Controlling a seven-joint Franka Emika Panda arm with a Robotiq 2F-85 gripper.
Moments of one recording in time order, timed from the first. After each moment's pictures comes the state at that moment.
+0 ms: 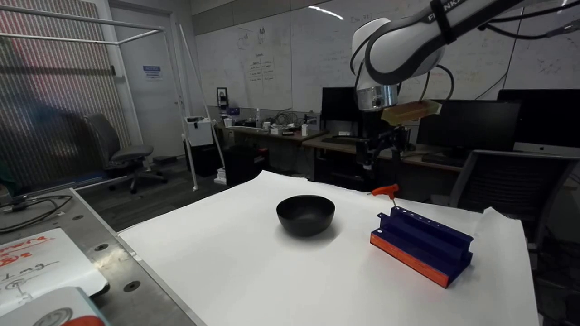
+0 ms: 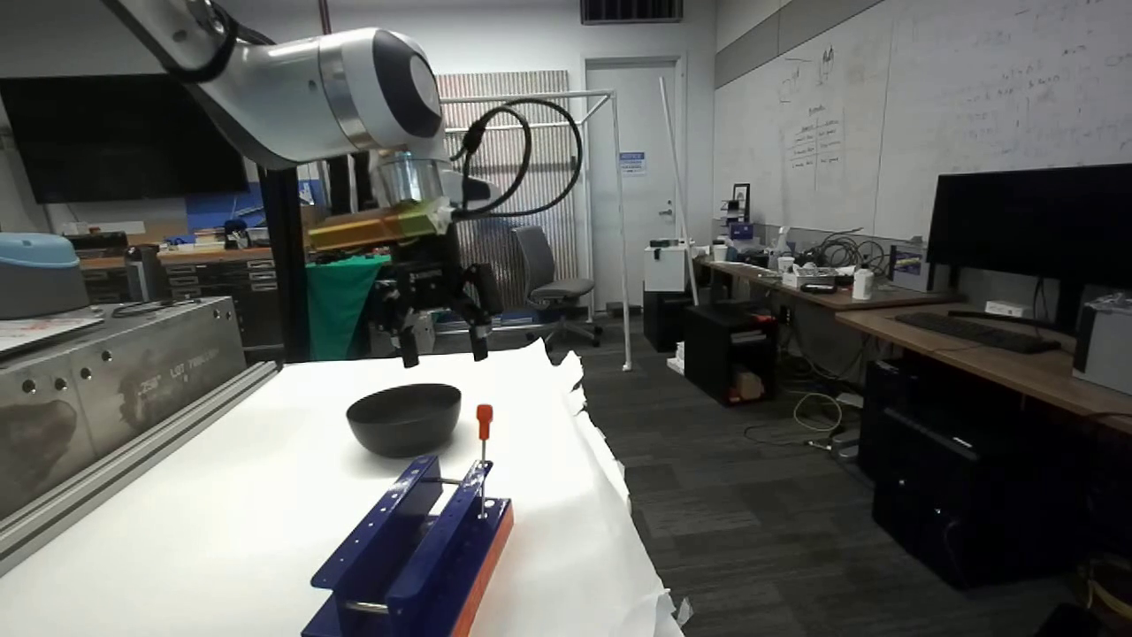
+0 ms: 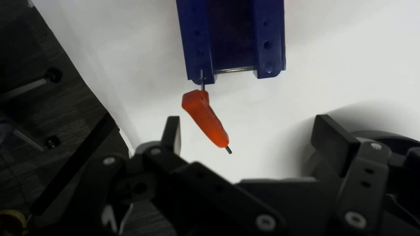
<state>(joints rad) -0.04 0.30 0.00 -1.74 -0.15 1.89 0.28</state>
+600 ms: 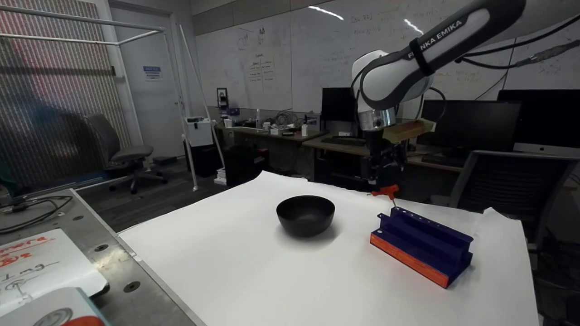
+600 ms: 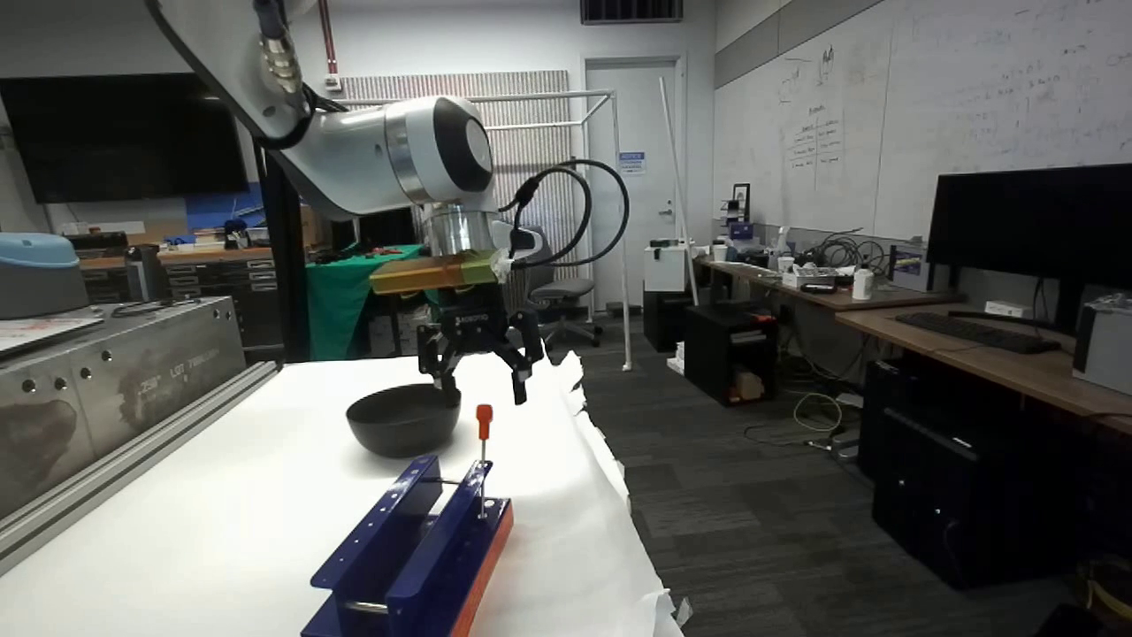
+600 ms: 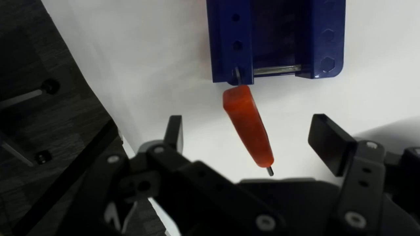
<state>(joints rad) -0.06 0.43 -0.04 -1.67 -0.13 1.89 0.17</state>
